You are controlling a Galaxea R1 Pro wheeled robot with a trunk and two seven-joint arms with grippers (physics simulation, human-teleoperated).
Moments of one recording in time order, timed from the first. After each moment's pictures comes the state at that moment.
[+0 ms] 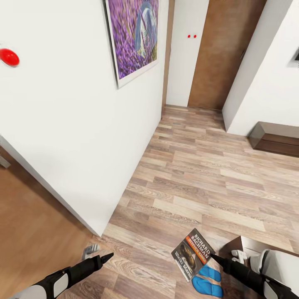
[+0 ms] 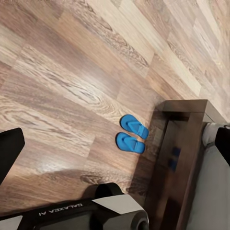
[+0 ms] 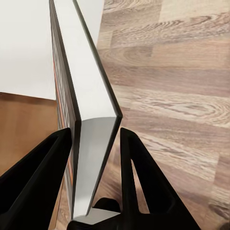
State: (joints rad) left arm -0.63 0.16 0.34 -0.02 0.04 0.01 -0.79; right arm -0.53 -0.29 -0.57 -0.20 0.10 0.04 1.01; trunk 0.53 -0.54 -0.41
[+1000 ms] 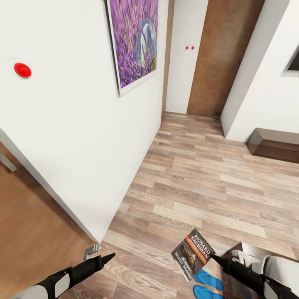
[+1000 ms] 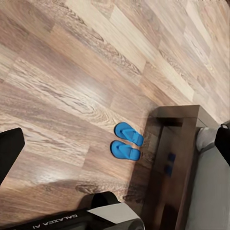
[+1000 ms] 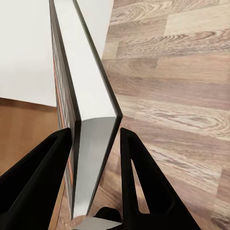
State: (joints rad) left arm -0.63 0.15 0.33 -0.02 0.04 0.01 -0.79; right arm -0.53 -0.29 -0.57 -0.19 0.10 0.04 1.01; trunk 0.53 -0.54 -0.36
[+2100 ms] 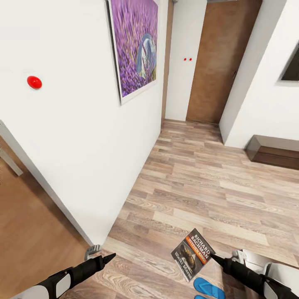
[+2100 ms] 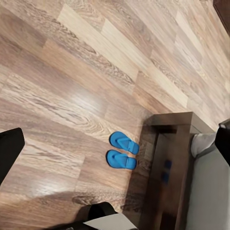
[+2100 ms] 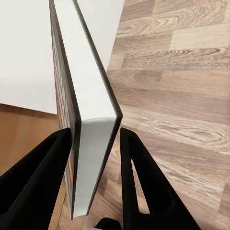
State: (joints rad) left arm -0.63 0.15 0.34 -0.02 0.04 0.01 -0.79; right arm -0.53 -0.29 -0.57 -0.19 0.10 0.04 1.01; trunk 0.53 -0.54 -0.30
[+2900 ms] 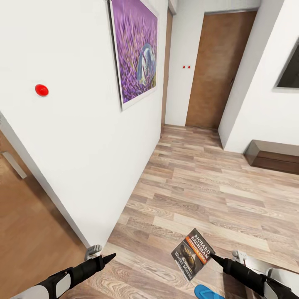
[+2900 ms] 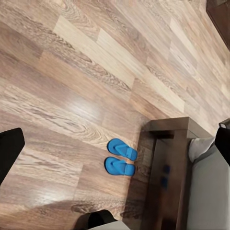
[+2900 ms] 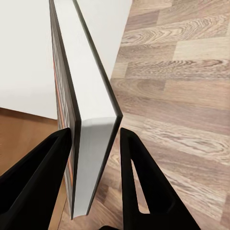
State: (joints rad) left arm -0.63 0.15 0.33 -0.02 0.04 0.01 -0.79; right arm -0.53 -0.29 -0.57 -0.19 0.10 0.04 1.01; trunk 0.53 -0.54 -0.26
